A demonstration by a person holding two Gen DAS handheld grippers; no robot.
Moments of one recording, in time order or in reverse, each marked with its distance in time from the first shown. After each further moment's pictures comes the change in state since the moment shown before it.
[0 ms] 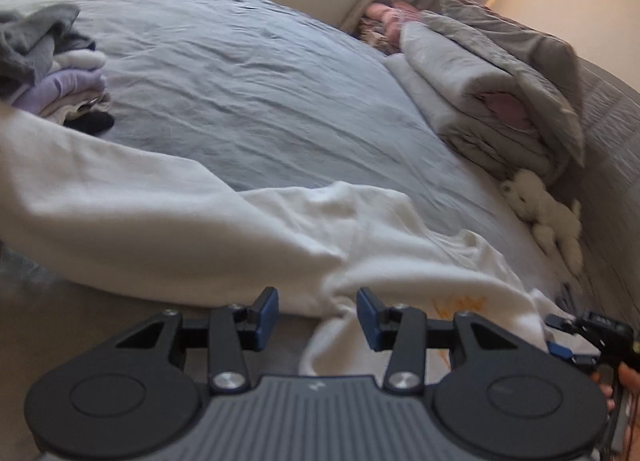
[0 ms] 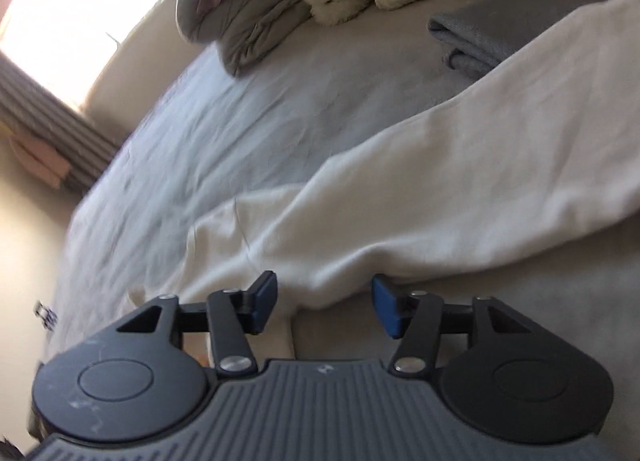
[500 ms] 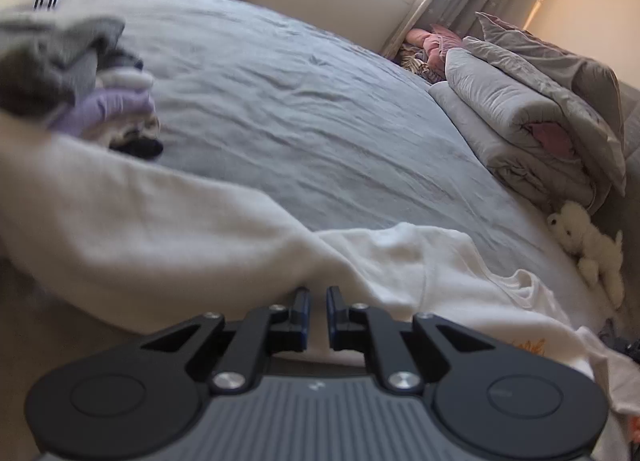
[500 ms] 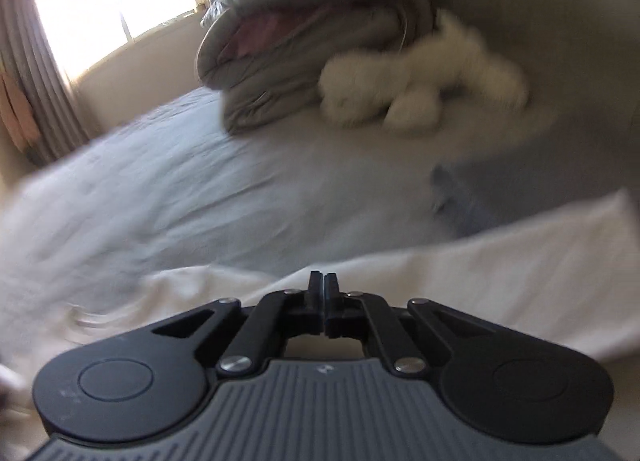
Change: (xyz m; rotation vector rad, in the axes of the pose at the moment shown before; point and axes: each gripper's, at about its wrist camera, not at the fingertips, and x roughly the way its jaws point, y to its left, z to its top) left arm 0.000 0.019 0.015 0.016 -0.076 0.100; right arm -0.014 0.038 0.010 -0.407 -0.266 -0.285
